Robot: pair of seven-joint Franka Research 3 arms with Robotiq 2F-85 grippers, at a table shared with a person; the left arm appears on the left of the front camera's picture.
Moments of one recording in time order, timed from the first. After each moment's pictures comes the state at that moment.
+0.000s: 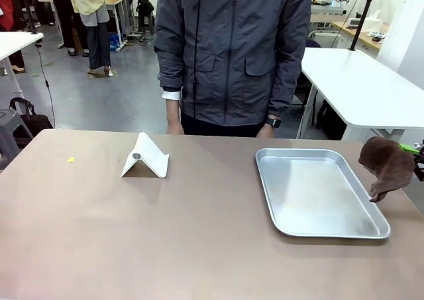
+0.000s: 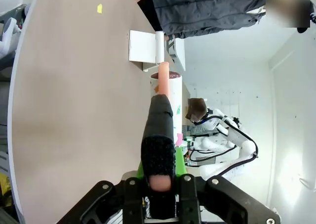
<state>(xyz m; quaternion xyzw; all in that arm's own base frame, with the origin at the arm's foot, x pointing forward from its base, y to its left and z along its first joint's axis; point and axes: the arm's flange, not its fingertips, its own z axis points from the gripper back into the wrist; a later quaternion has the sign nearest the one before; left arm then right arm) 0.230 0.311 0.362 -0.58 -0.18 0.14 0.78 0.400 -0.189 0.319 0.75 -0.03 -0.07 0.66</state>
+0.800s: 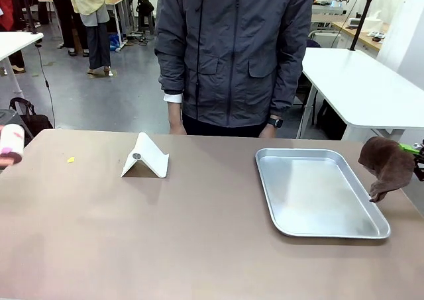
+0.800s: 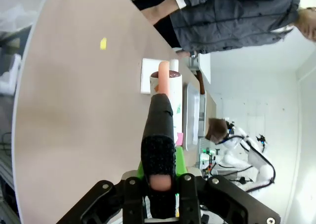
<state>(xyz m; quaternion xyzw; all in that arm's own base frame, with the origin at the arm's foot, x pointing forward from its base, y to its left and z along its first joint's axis) 0.336 0.284 0.417 -0.51 -0.18 0.17 0.82 0.400 -0.189 0.319 0.75 -0.03 -0.07 0.66</state>
